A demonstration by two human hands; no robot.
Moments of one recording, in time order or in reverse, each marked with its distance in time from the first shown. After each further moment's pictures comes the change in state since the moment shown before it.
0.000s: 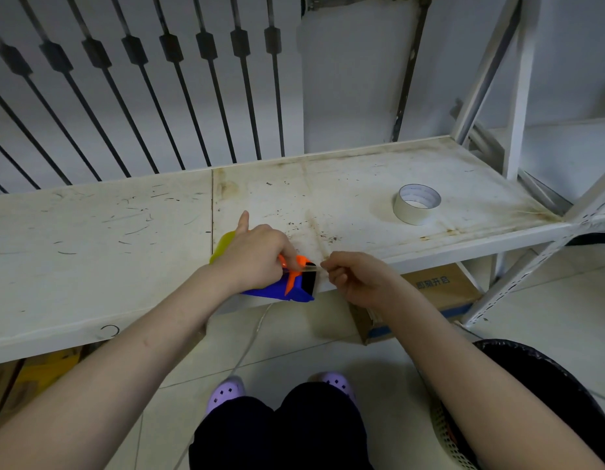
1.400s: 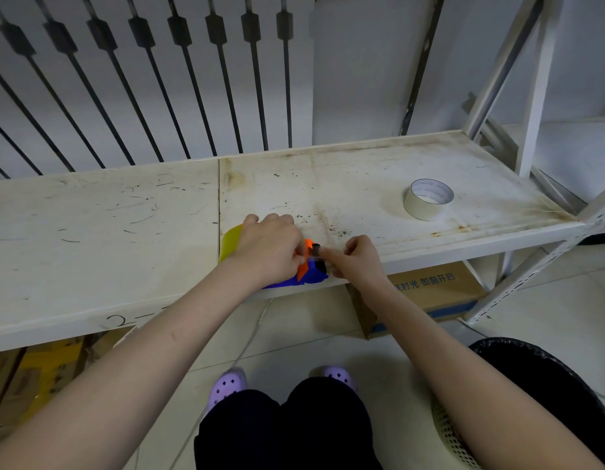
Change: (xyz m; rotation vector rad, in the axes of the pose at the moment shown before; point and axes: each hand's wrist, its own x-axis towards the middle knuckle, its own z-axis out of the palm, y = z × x) left_hand 0.007 0.000 0.014 0.192 0.083 -0.063; right_hand 0.042 0.024 0.003 -0.630 0.356 -0.439
